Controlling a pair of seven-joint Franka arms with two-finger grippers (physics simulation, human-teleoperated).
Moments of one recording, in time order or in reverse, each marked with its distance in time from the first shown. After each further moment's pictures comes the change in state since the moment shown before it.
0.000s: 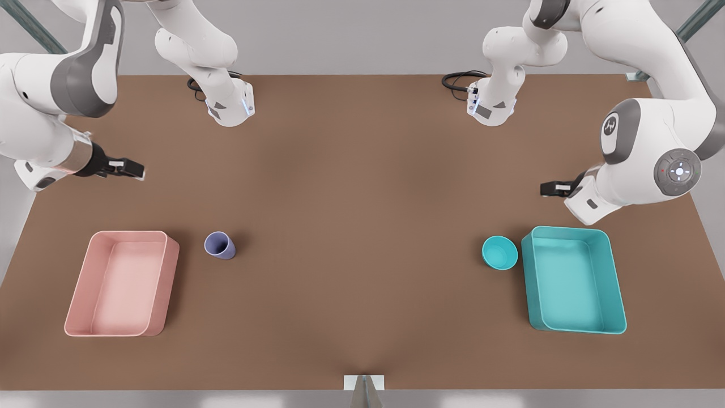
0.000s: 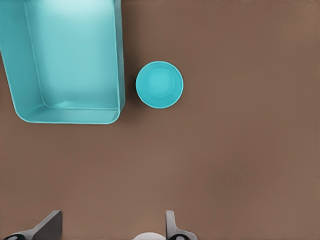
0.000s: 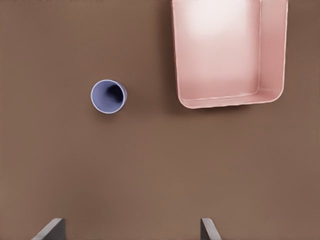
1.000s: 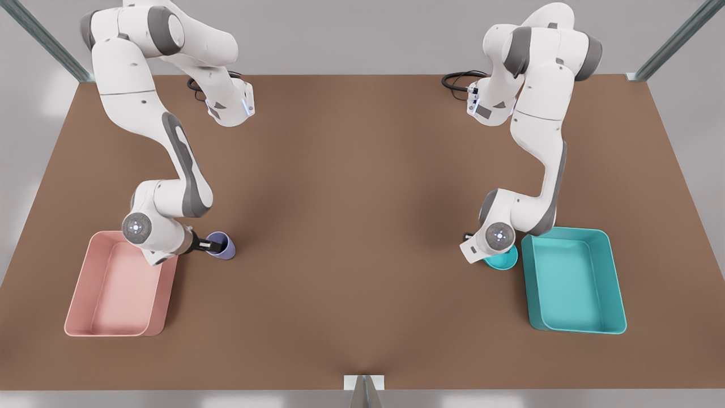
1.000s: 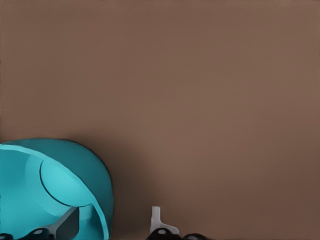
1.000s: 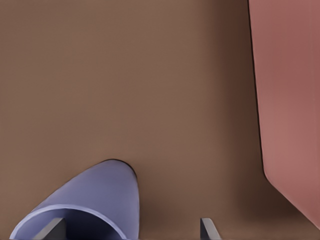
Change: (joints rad) left arm -0.168 0.338 -0.006 -0.517 0.158 0.926 -0.015; right arm 0.100 0.399 -0.008 -0.379 0.004 0.826 0.167
